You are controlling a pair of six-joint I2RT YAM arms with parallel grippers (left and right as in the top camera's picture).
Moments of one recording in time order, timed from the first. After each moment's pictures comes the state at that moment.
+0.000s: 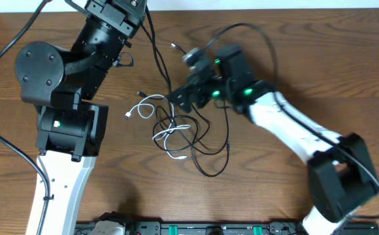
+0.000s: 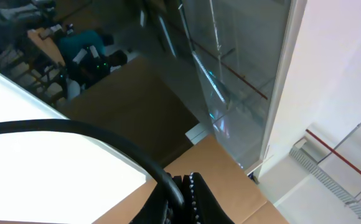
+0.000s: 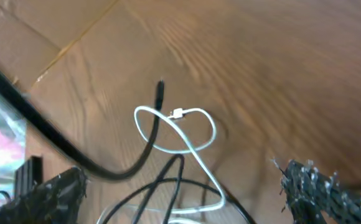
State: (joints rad) left arm -0.21 1.24 1.46 0.20 0.39 -1.22; right arm 0.57 1.85 1.28 -0.07 -0.65 0.15
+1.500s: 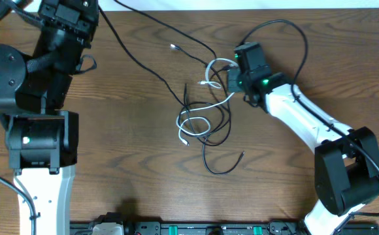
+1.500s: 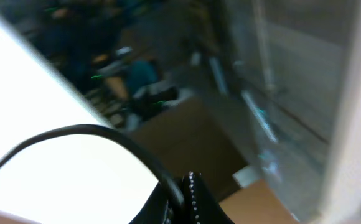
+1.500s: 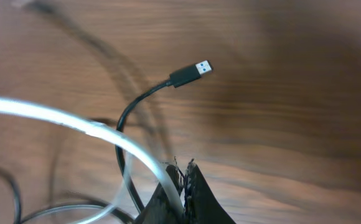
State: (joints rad) left arm 0.00 1.17 1.47 -0.04 0.34 -1.18; right arm 0.40 1.85 1.28 -0.34 0.09 0.40
